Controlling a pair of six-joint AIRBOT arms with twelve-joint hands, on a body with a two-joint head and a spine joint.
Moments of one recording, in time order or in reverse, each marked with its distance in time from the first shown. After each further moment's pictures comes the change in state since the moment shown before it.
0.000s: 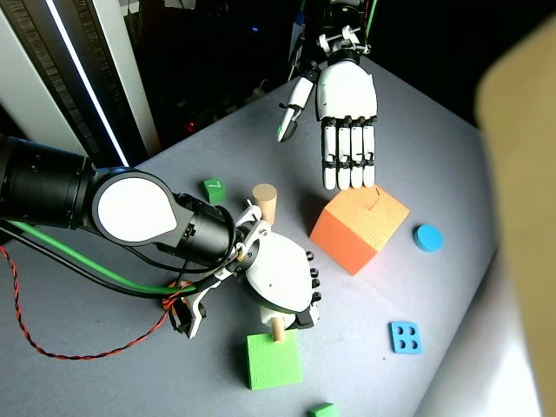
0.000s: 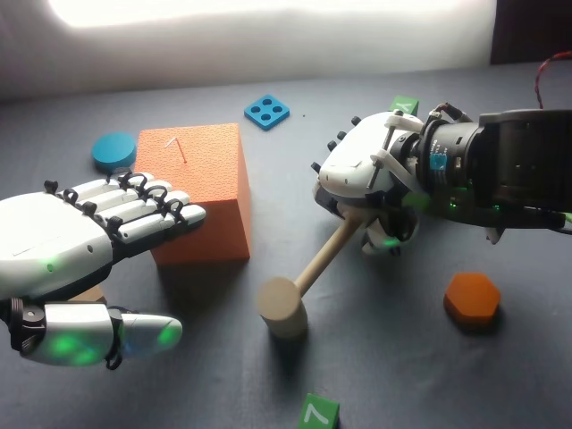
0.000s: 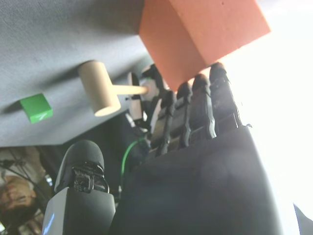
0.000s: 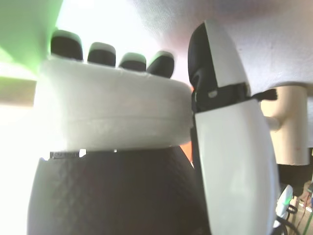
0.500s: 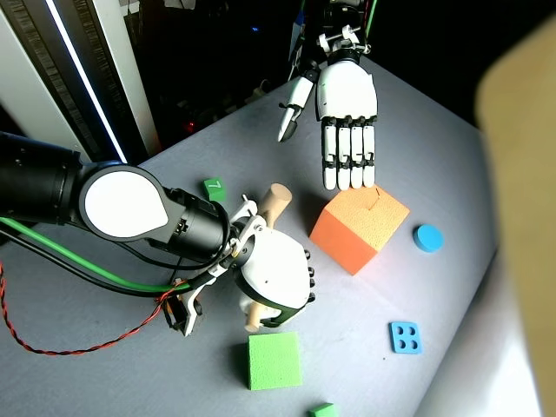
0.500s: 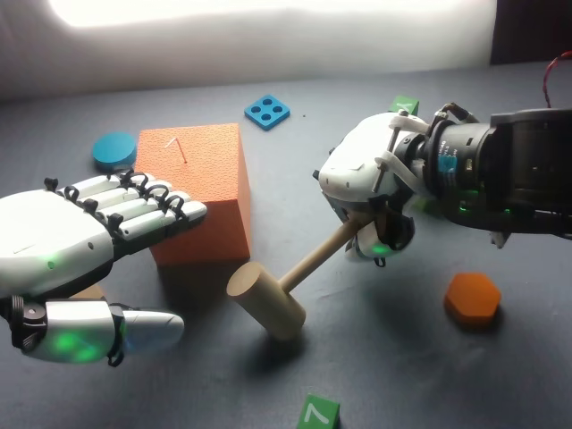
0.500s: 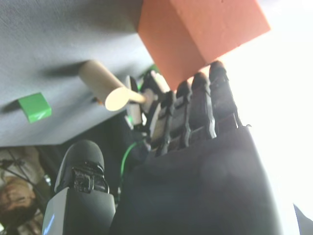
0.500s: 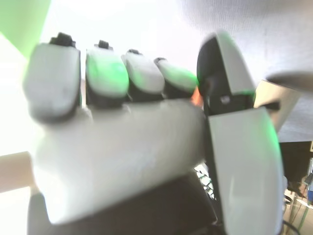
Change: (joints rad) left arm -0.002 0.000 -0.002 -0.001 -0.007 0.000; right arm 0.011 0.051 -0.081 0.005 -0.007 -0.006
